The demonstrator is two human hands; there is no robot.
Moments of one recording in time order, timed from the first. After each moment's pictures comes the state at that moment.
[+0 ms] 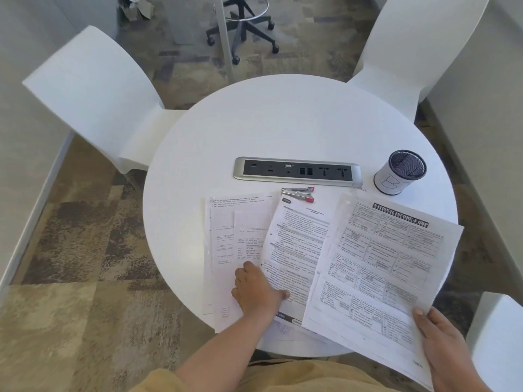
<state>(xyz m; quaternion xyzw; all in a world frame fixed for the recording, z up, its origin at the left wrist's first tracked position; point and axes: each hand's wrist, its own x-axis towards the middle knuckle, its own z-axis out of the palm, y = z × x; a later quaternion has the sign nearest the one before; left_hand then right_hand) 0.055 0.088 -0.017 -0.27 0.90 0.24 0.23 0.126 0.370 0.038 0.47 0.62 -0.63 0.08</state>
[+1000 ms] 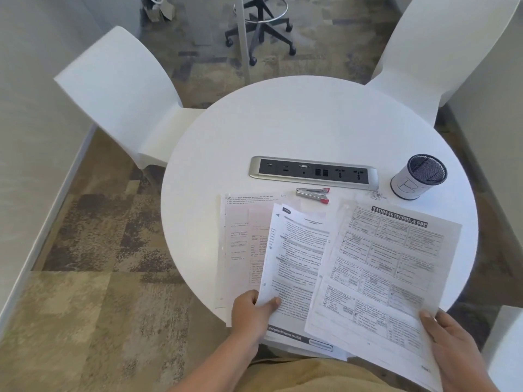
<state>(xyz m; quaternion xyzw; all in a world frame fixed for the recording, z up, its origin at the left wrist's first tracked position) 0.107 0.051 0.009 -0.40 0.69 0.57 0.21 0.124 0.360 0.048 0.44 0.59 -0.67 0.10</state>
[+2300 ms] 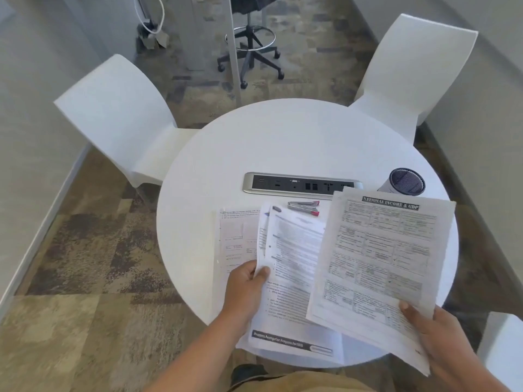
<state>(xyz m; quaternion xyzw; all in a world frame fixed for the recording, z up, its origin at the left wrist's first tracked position) 0.061 0.038 0.061 -0.26 0.69 0.65 0.17 0.102 0.354 0.064 0.39 0.69 -0.60 0.11</state>
